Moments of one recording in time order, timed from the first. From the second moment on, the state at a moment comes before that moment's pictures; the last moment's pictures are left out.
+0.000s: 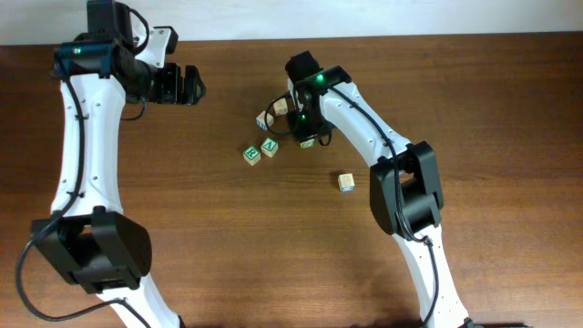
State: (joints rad) left arm 0.07 1.98 2.05 -1.20 0.31 0.14; right arm 0.45 2.48 2.19 -1.11 -0.08 0.11
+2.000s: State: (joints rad) left arm 0.07 1.98 2.05 -1.20 0.31 0.14; right arm 0.51 2.49 2.45 -1.22 -0.13 0.27
